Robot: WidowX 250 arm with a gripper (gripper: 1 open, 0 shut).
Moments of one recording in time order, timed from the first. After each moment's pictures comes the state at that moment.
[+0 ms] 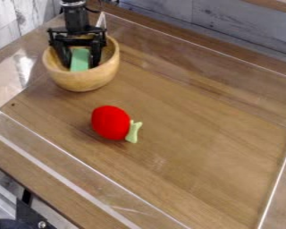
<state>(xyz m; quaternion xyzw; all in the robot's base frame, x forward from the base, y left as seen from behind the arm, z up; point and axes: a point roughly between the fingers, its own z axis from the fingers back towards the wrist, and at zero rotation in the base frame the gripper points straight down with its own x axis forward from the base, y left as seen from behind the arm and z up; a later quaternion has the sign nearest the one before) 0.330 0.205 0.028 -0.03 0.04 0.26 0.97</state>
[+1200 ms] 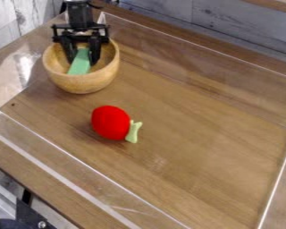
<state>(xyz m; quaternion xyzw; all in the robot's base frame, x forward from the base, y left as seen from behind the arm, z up) 0.335 0.206 0.032 -0.06 0.06 0.25 0.97</state>
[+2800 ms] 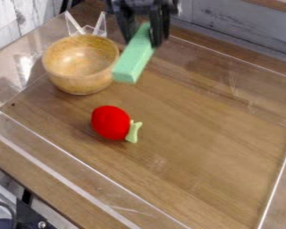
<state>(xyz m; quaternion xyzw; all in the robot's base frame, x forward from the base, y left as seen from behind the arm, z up) 0.297 0.015 0.147 -0.13 0.00 0.03 0.99</state>
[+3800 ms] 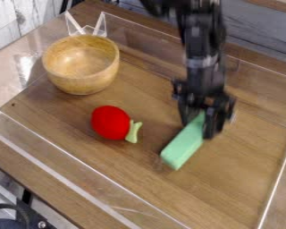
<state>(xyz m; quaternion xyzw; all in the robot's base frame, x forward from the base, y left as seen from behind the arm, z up) 0.299 -0.063 0.023 -0.12 0.02 -0.14 0.98</state>
